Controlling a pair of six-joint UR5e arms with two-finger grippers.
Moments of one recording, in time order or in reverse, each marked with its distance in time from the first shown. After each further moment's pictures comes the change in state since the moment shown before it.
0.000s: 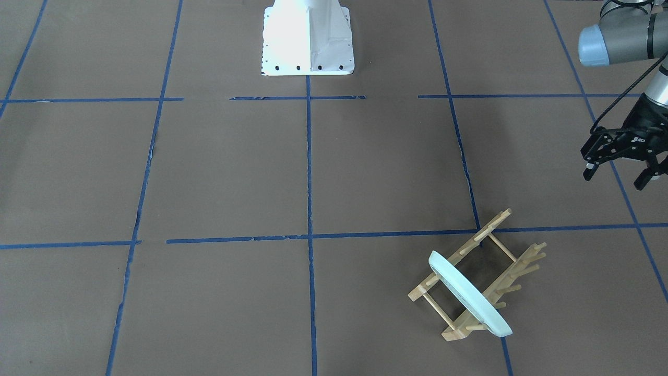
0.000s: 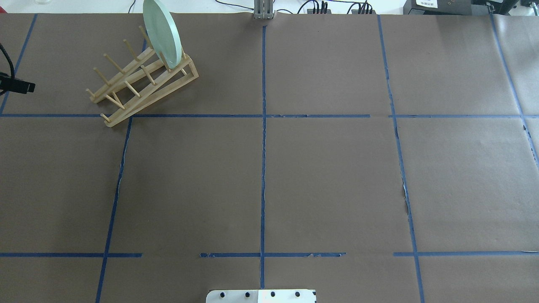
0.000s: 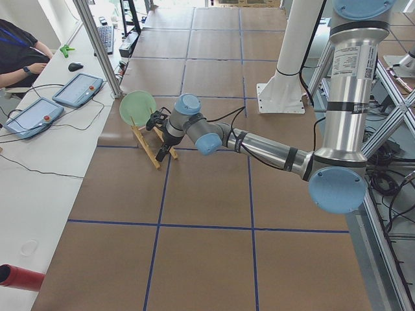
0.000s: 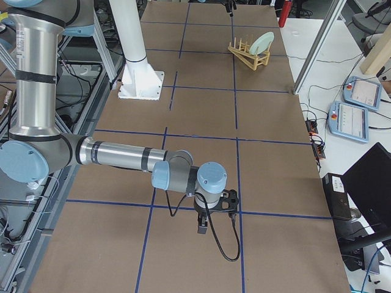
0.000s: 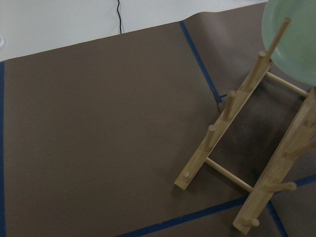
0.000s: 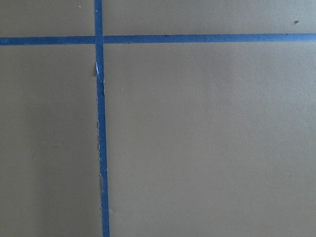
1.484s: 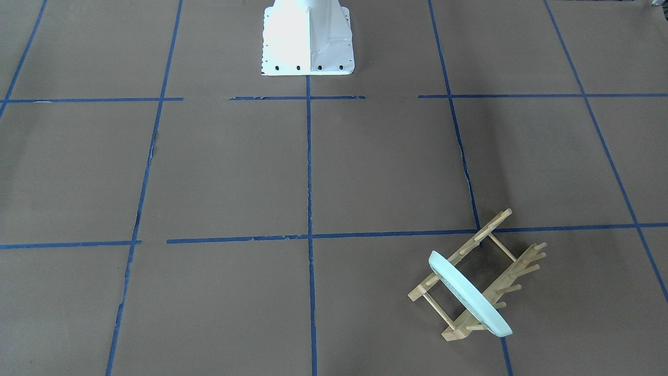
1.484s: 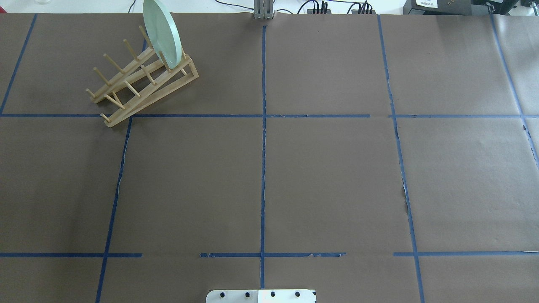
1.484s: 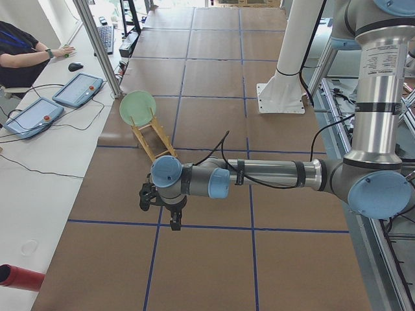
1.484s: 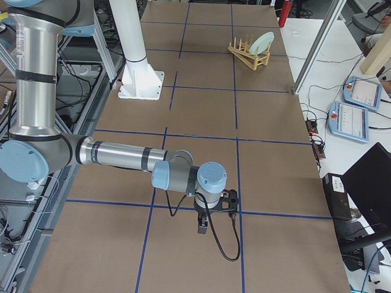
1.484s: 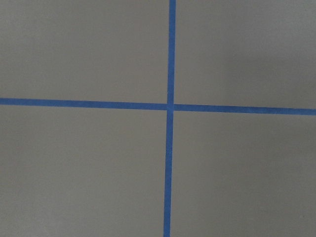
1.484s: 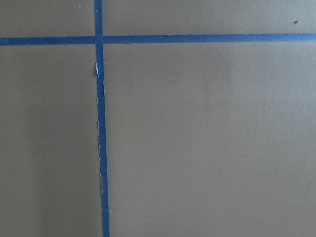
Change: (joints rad) left arm -0.346 0.058 0.211 0.434 -0.359 0.258; right arm 0.001 0.000 0.000 0.000 0.000 0.000
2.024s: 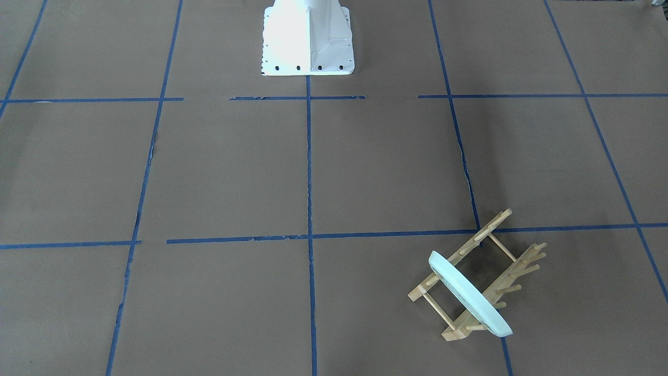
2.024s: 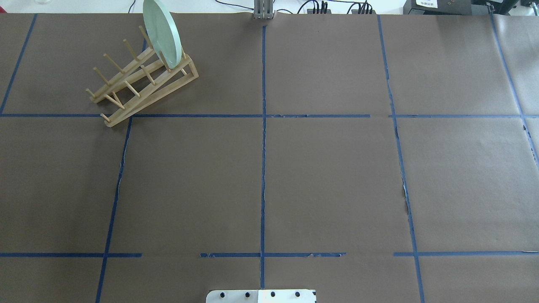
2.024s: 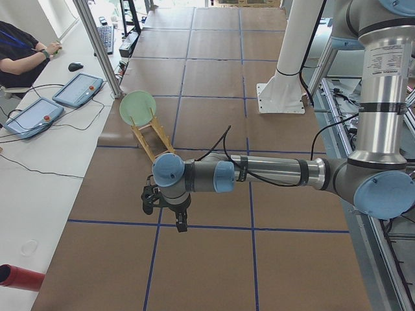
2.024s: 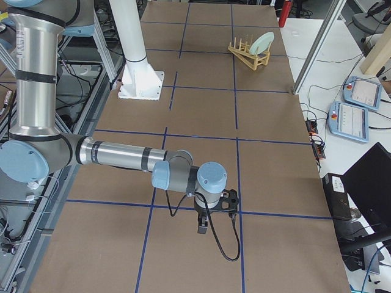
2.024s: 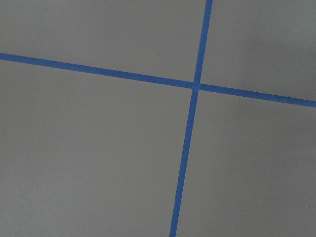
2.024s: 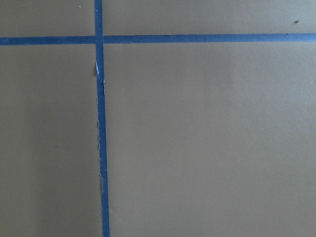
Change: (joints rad) left arm -0.045 0.007 -0.067 0.132 0.008 0.016; right arm -0.001 0.000 0.000 0.000 0.000 0.000
